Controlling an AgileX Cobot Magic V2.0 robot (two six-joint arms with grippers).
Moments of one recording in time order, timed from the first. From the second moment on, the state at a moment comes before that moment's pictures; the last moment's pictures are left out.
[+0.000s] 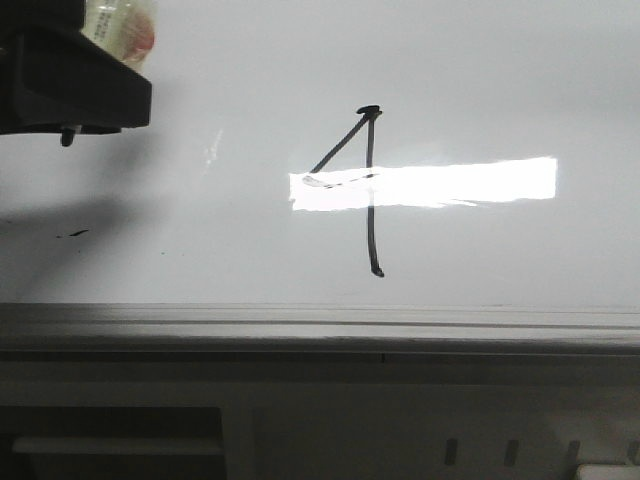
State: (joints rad) left arm -0.88 1.03 -0.48 -1.05 -0.24 0.65; right arm 0.90 0.64 -0.87 0.32 0.53 -0.67
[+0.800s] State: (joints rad) left arm -0.89 1.29 -0.59 -1.15 -0.32 0.64; right arm 0.90 0.63 -0.87 0.24 0.58 -0.56
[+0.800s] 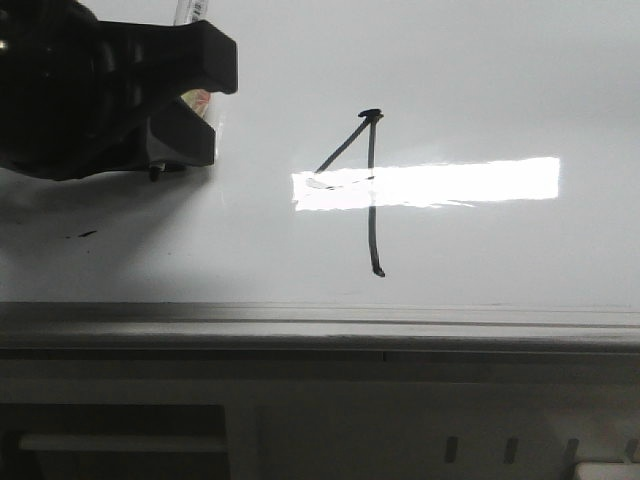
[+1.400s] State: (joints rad) left arm -0.89 1.29 -0.61 -1.26 -0.29 0.64; right arm 0.90 0.63 -0.87 0.24 0.60 -0.54
